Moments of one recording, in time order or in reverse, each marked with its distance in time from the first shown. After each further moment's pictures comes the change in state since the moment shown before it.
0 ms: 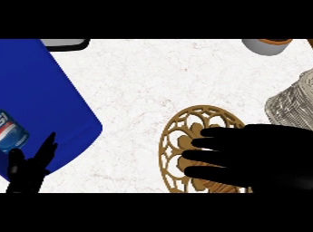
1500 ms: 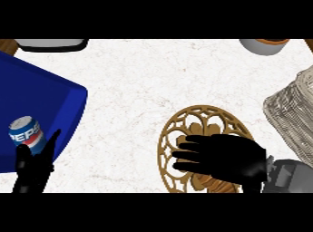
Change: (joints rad) left arm -0.037 -0.066 0.036 0.046 -0.046 -0.047 -0.006; right arm 0.179 0.110 0.238 0.277 0.590 -0.331 -0.376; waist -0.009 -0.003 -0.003
